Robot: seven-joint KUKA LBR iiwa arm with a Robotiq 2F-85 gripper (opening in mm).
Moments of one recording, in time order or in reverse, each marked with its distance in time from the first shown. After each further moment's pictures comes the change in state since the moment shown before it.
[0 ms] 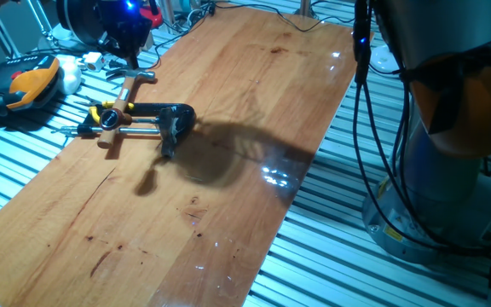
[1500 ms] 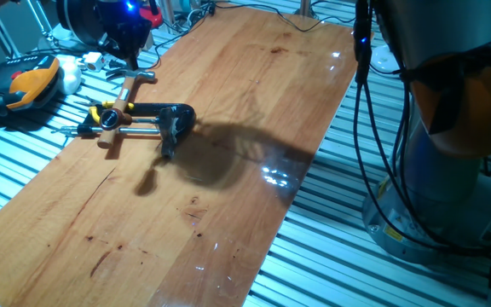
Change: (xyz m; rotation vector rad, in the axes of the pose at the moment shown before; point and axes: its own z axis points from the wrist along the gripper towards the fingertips) arm 0.002 0.003 0.001 -0.003 -0.006 -0.013
